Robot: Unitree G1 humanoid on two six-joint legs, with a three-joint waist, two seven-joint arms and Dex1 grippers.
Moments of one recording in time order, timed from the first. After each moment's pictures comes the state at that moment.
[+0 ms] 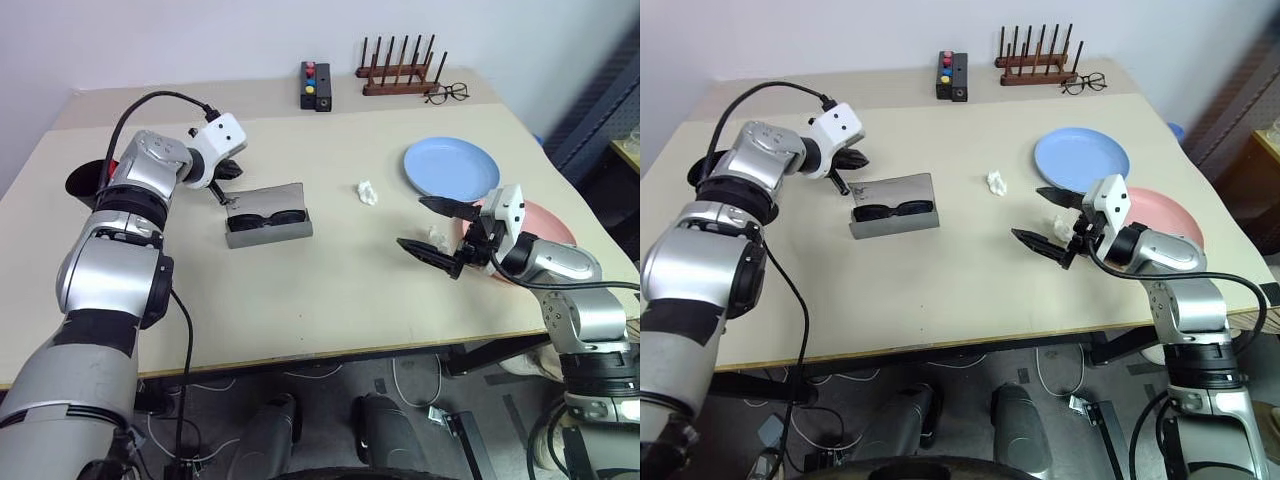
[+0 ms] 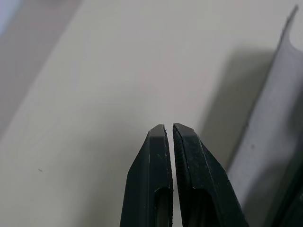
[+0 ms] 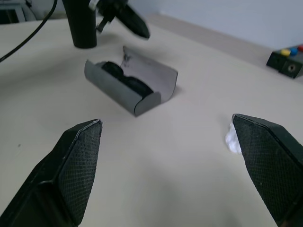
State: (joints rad) left arm -1.32 0.52 -0.22 1.30 0.28 0.02 -0.85; right arm -0.35 -0.63 -0.12 -0.02 0.48 0.21 1.00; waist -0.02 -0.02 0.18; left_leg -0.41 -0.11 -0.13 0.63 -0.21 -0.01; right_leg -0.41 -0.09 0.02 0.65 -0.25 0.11
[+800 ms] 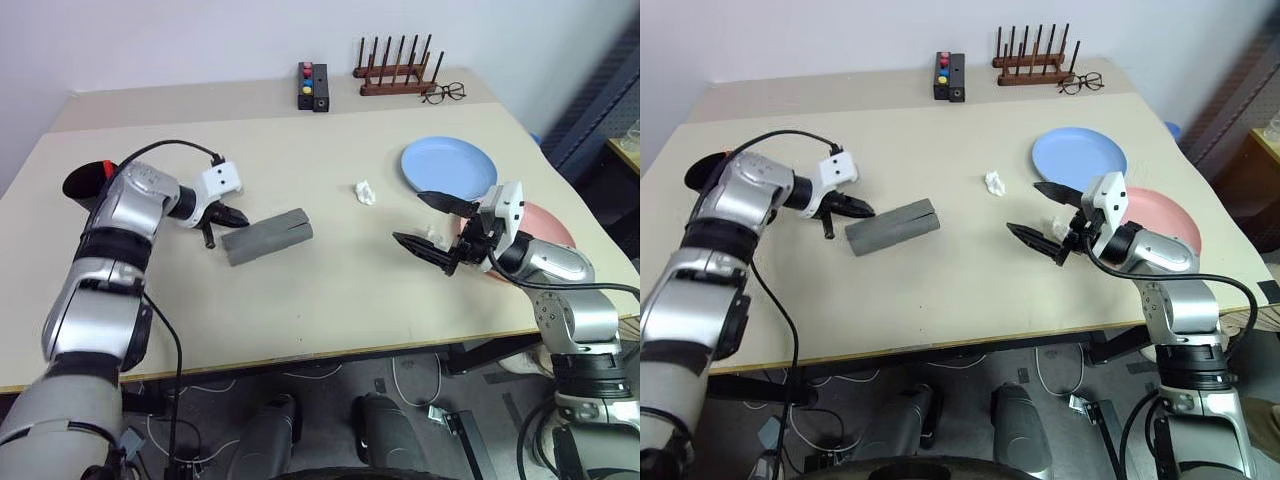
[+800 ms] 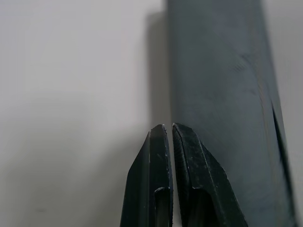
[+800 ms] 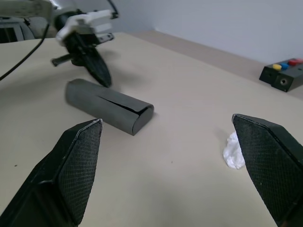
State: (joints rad) left arm -0.96 0.63 -0.21 0.76 0.18 0.17 -1.31; right arm -0.33 -0.60 -0.13 -0.05 0.49 0.22 0.97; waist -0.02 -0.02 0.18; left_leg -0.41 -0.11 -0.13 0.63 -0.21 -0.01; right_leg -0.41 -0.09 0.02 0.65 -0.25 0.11
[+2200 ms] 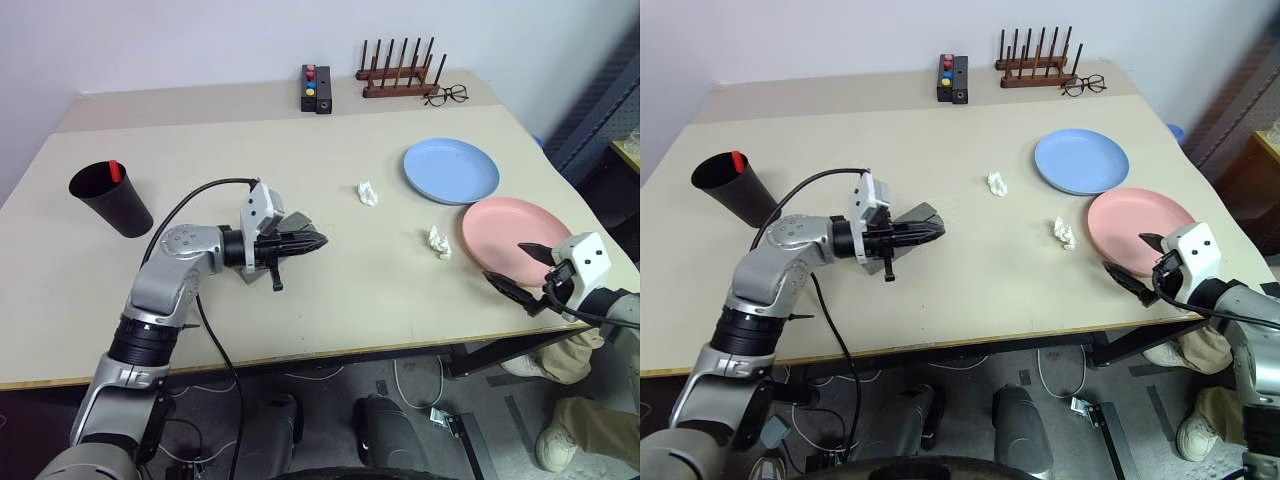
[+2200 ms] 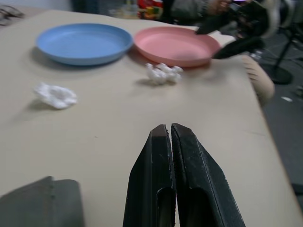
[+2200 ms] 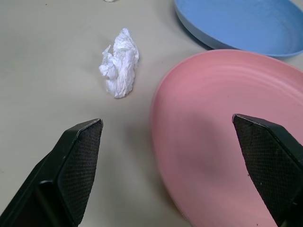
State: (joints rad) left arm -0.54 0.47 -0.11 -0.04 -0.38 0.48 -1.09; right arm 0.00 -0.80 -0.37 0.03 0.36 0.25 0.84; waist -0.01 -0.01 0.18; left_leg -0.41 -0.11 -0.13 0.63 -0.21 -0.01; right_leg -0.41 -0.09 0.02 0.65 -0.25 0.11
